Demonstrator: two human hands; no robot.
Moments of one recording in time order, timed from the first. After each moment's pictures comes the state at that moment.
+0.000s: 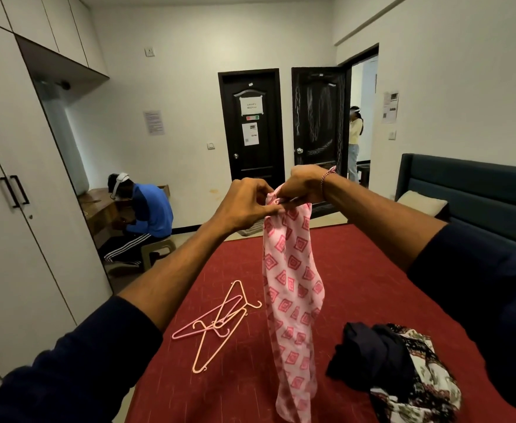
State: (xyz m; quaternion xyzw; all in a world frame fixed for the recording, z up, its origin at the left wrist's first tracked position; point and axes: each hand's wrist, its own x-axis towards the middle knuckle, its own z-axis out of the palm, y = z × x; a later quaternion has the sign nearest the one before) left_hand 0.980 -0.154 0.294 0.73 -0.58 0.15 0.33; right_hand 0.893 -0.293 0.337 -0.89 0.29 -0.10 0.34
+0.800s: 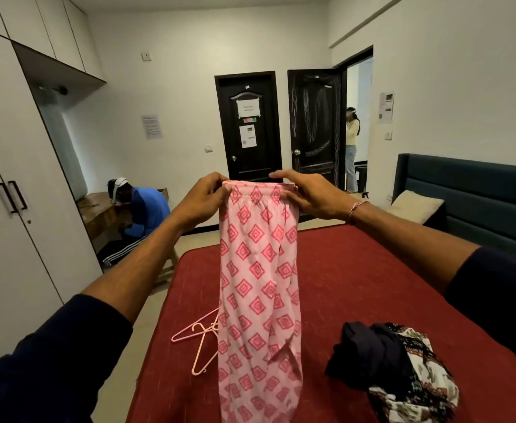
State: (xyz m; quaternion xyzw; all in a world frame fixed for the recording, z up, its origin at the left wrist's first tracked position) left_hand 1.036 -0.121 0.302 0.74 -0.50 0.03 0.44; right_hand 0.853 -0.332 0.293 -0.95 0.00 -0.28 0.12
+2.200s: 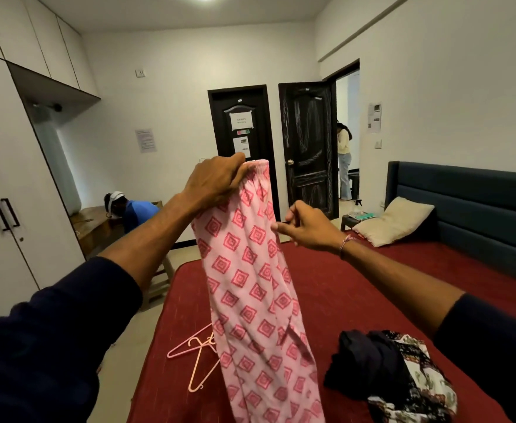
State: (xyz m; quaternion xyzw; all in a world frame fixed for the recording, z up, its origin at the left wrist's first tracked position) left_hand 1.005 -0.155 0.363 0.71 -0.59 0.34 0.16; right_hand 0.838 -0.310 0.254 -0.89 0.14 -0.31 0.32
